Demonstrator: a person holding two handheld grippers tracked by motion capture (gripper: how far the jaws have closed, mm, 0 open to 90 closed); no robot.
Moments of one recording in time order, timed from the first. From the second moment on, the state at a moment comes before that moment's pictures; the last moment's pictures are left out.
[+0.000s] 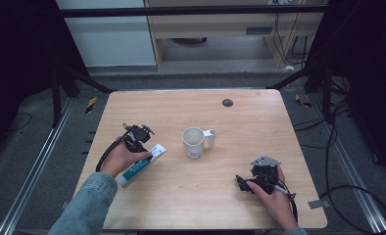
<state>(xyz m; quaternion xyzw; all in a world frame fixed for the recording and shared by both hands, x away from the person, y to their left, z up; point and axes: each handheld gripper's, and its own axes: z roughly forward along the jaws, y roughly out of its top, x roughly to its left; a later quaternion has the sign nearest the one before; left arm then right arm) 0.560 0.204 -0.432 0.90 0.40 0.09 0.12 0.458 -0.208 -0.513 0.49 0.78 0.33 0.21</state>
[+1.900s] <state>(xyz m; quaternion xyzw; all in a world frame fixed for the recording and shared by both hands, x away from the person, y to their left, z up) 0.575 0.196 -0.463 0.90 0.41 0.07 0.11 0.458 -0.209 -0.513 0.49 0.78 0.33 0.21</state>
